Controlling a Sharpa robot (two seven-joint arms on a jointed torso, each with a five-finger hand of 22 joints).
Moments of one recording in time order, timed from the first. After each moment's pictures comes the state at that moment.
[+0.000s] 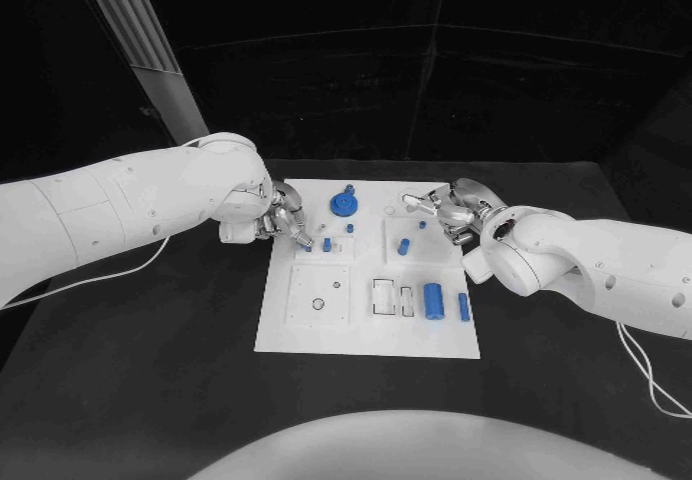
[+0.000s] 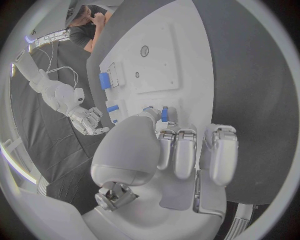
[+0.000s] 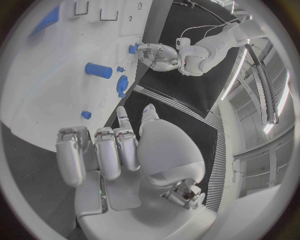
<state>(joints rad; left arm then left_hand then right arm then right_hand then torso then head) 1.41 -0.52 -0.23 1.15 -0.84 0.42 -0.51 1.37 0.07 0.19 0.29 0.67 0.70 0.09 0.71 0.86 1.47 0.01 1.57 1.31 1.47 -0.04 1.57 1.31 0.01 1.47 0.08 1.57 1.31 1.14 -0.87 -0.06 1.57 -0.60 -0.48 -0.08 1.27 0.16 -0.18 0.29 0.08 0.87 0.19 0.21 0.09 1.47 0.11 1.57 1.31 1.47 0.06 1.57 1.31 0.01 1.47 0.16 1.57 1.31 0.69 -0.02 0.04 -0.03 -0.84</state>
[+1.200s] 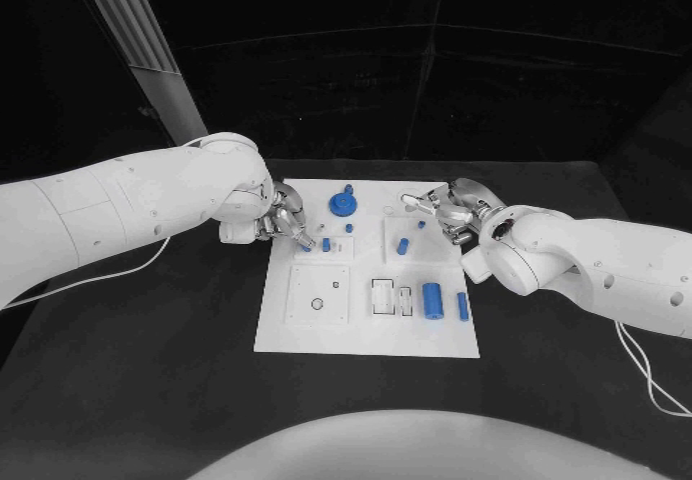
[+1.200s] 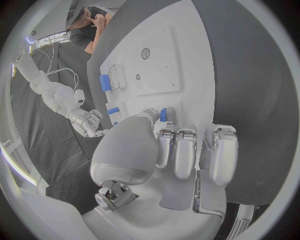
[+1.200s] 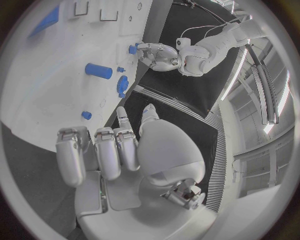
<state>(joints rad) 1.41 -0.51 -0.23 1.14 -0.84 0.44 -0.51 1.31 0.07 0.18 0.29 0.58 0.69 0.08 0.70 0.86 1.47 0.01 1.57 1.31 1.47 -0.04 1.57 1.31 0.01 1.47 0.08 1.57 1.31 1.14 -0.87 -0.06 1.57 -0.60 -0.48 -0.08 1.28 0.16 -0.18 0.29 0.08 0.86 0.19 0.21 0.09 1.47 0.11 1.57 1.31 1.47 0.06 1.57 1.31 0.01 1.47 0.16 1.57 1.31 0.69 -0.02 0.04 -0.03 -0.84</state>
